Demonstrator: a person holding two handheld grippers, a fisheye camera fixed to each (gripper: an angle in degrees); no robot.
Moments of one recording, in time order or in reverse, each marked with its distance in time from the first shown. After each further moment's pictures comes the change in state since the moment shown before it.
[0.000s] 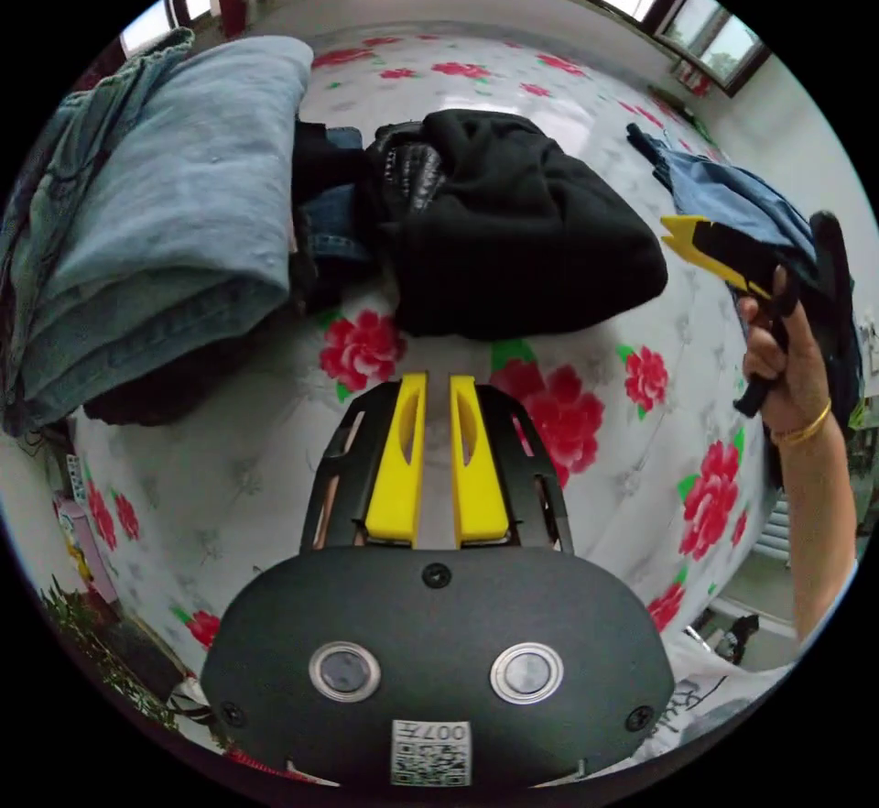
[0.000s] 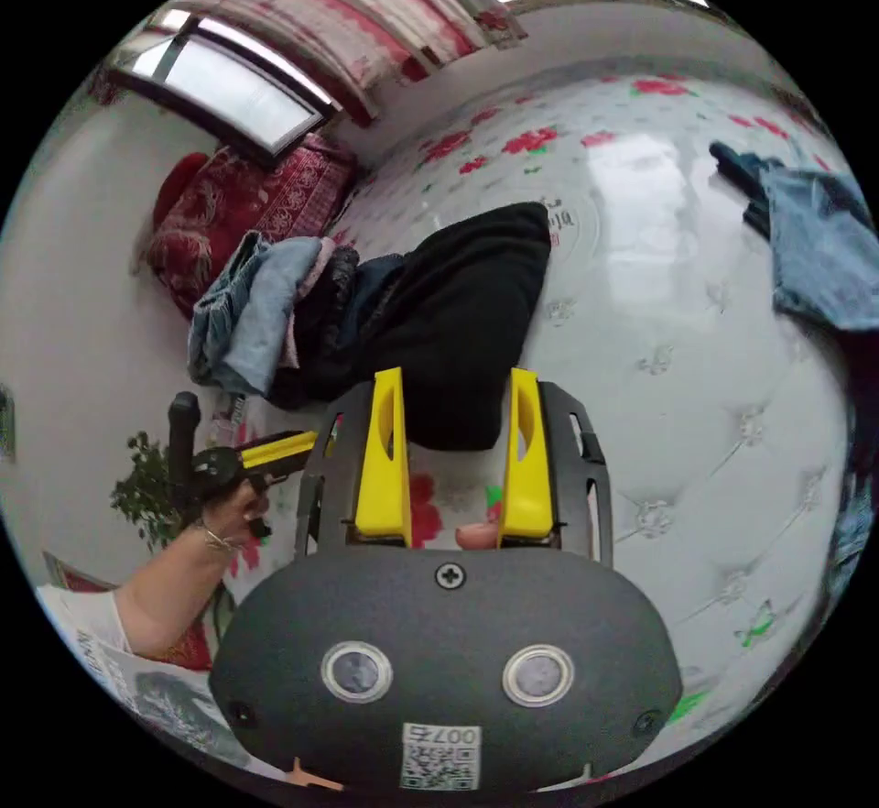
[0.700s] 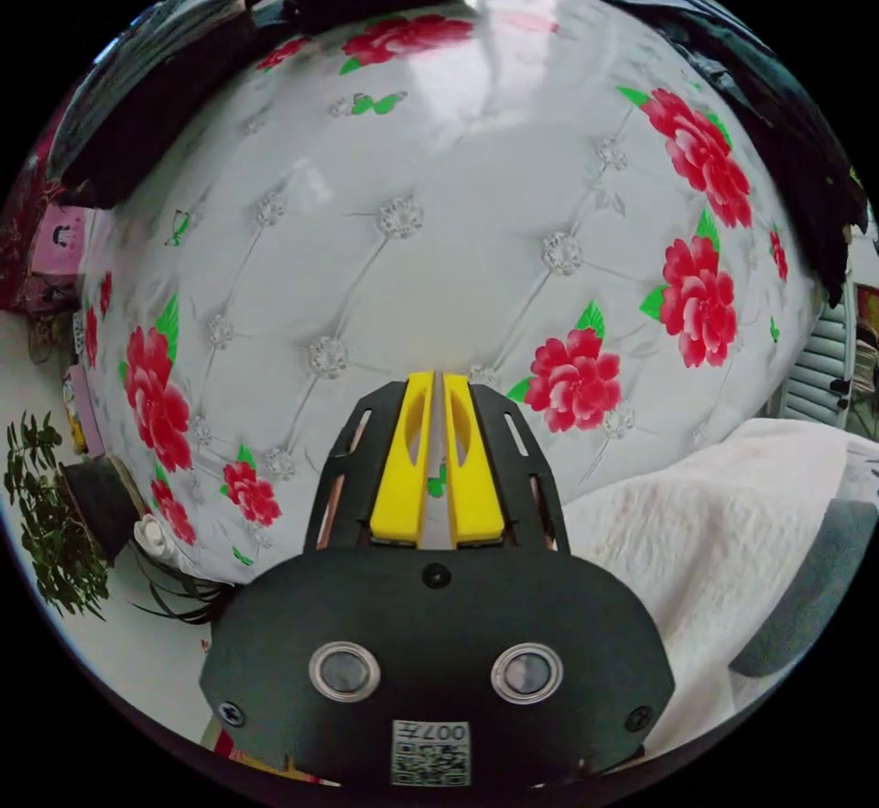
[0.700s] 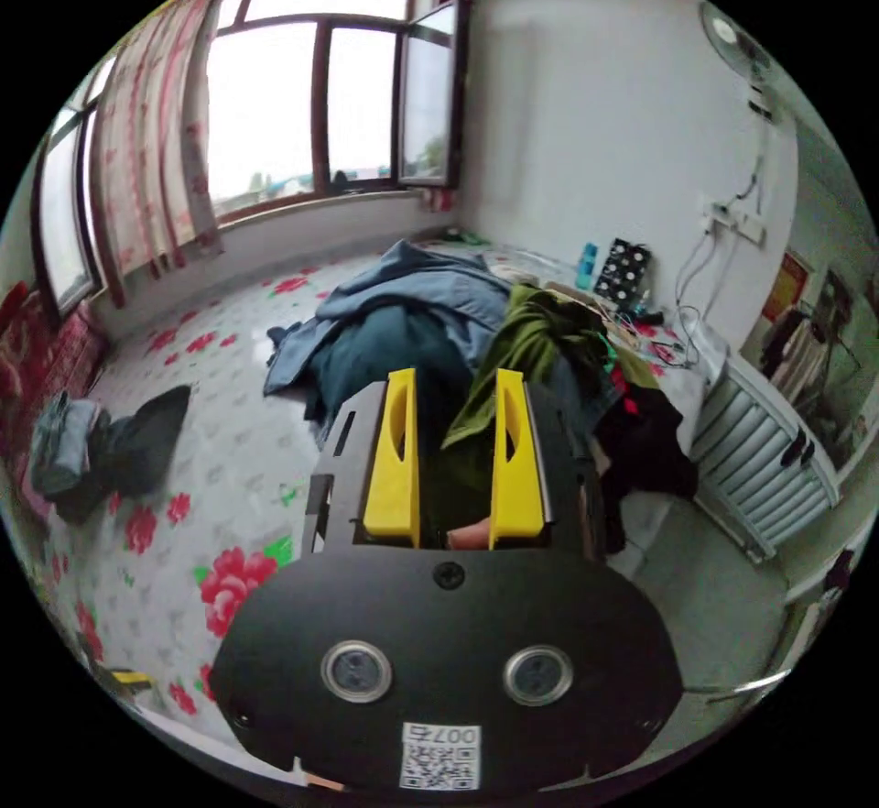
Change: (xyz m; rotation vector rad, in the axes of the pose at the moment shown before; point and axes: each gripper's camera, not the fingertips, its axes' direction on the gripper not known) left arm 0.176 0.324 0.019 -0.321 -0.089 0.100; right arm 0.066 0.297 -0.550 0.578 0.899 0.383
